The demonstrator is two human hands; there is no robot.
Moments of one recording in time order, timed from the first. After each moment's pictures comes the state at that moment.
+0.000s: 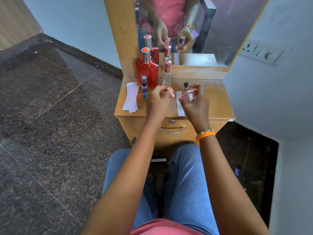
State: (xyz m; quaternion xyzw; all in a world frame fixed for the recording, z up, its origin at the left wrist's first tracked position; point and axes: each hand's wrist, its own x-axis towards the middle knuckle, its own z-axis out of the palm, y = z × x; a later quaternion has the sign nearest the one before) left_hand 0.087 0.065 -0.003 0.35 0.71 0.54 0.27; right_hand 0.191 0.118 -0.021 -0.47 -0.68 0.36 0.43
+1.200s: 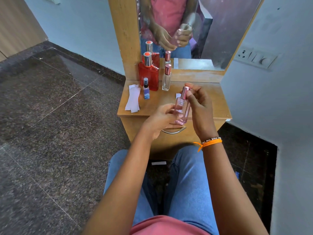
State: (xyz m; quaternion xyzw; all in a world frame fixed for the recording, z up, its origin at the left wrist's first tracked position) left_hand 0.097 0.019 0.005 0.36 0.55 0.49 0.57; right_hand 0.207 0.081 0.012 -0.33 -0.58 0.56 0.49
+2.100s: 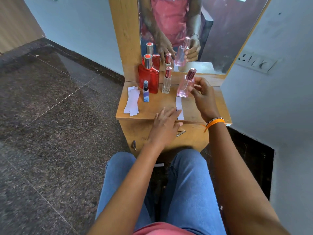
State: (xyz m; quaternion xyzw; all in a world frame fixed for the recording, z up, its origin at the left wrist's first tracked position) left_hand 0.106 0.032 -0.037 0.60 0.73 0.26 0.19; right_hand 0.201 0.157 0.004 -0.39 -0.69 0.45 0.41
